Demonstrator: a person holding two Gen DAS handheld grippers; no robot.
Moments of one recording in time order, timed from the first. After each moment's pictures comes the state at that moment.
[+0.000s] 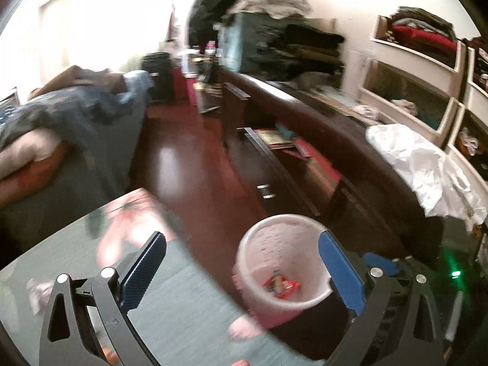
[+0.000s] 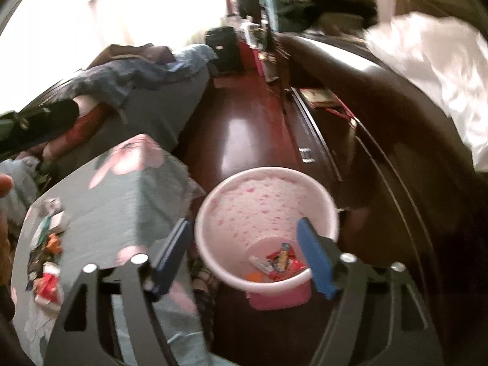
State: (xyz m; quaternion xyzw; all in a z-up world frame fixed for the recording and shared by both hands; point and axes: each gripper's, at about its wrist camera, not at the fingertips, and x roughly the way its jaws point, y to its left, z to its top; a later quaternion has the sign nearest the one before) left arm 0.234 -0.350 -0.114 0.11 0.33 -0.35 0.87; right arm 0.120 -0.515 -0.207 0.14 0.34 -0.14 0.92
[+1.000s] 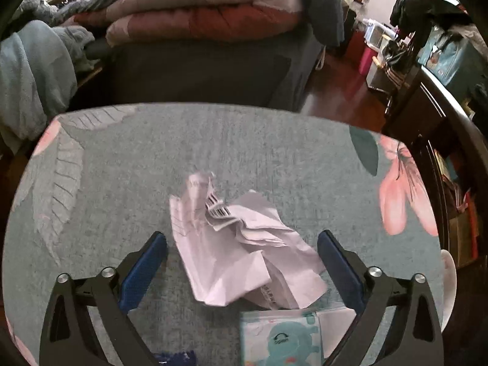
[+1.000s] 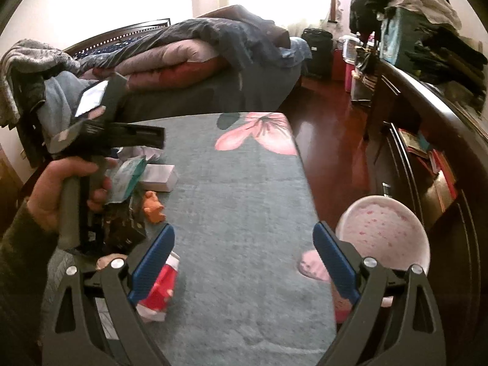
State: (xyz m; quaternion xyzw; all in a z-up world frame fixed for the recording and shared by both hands) left arm 0.397 -0.128 -0.234 -0.04 0.50 -0.03 0.86; right arm 0.190 -0.331 -0.195 0.02 0.37 0.02 0.93
